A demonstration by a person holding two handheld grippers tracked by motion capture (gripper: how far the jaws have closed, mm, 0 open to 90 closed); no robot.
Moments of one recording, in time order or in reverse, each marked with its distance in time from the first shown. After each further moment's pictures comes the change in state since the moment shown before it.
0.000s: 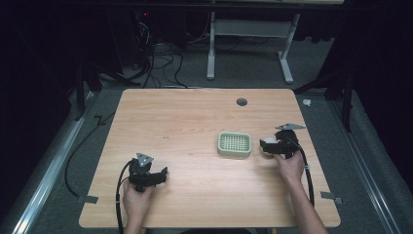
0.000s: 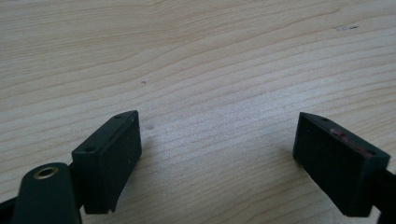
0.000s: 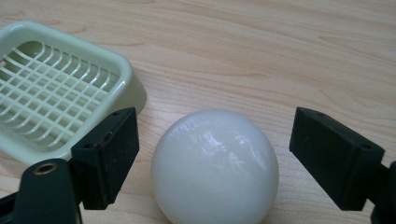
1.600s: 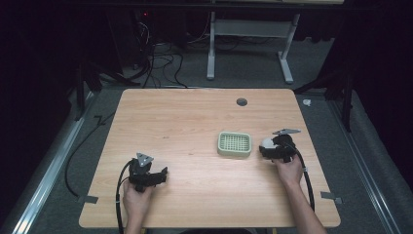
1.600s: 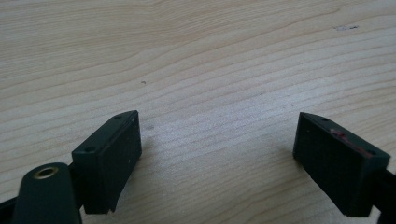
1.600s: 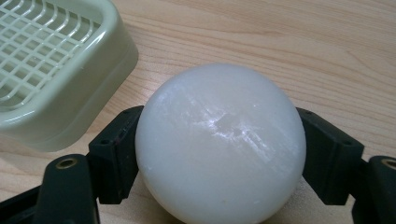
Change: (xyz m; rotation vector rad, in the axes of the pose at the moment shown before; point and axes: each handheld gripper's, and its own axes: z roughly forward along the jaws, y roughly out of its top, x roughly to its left) left arm 0.000 0.000 0.000 0.002 -0.002 0.000; right arm 0.000 -0.017 0.016 0.076 0.006 -0.016
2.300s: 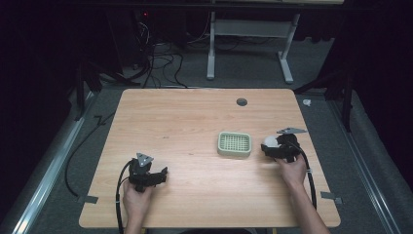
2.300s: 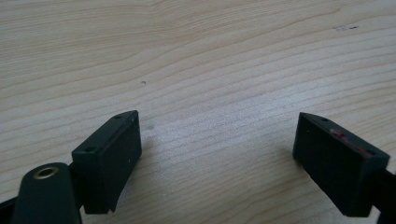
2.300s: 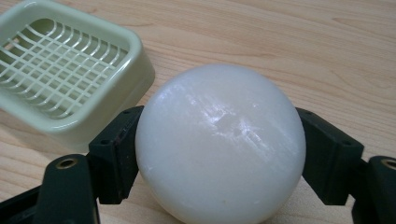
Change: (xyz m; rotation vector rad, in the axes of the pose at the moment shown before) left arm 0.000 0.000 0.000 0.000 -0.001 -0.001; right arm -0.001 0.004 -0.021 -0.056 0.031 0.005
